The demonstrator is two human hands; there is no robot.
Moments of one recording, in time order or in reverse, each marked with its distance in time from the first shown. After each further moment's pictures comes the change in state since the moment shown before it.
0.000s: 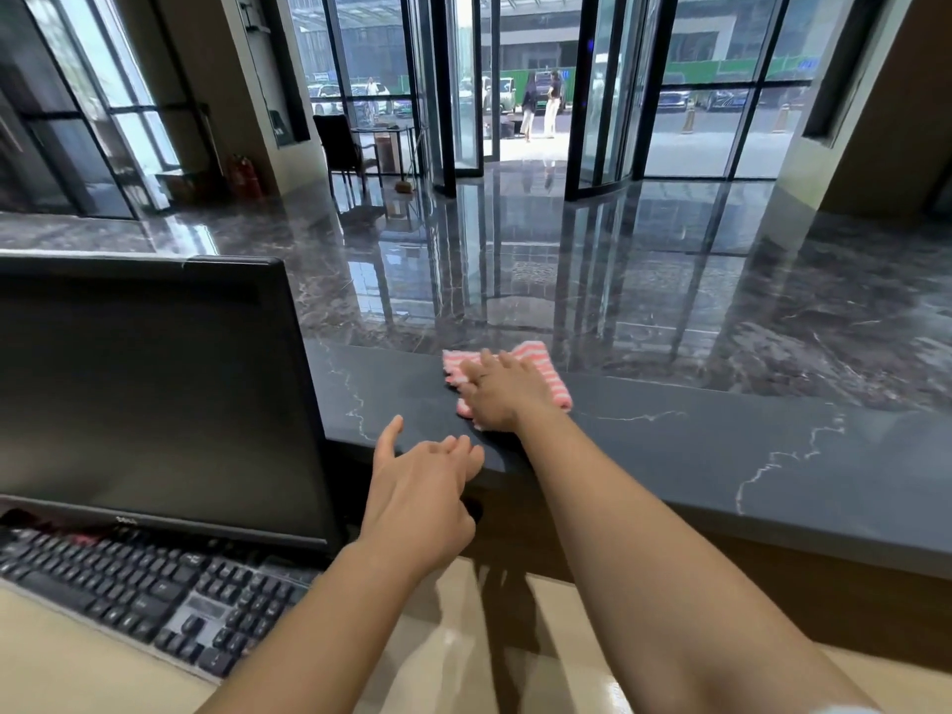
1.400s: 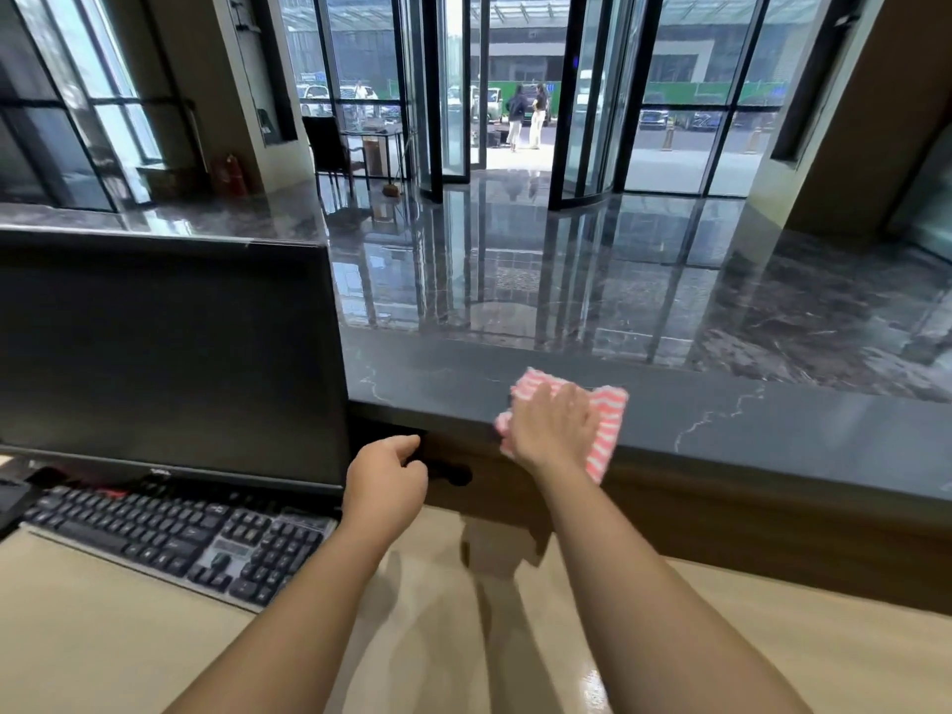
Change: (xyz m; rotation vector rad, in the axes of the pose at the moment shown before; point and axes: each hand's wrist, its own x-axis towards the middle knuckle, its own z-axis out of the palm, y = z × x) left_hand -0.052 -0.024 0.033 -0.961 0.167 -0.474; right_hand -0.130 -0.014 0.017 0.304 0.238 0.543
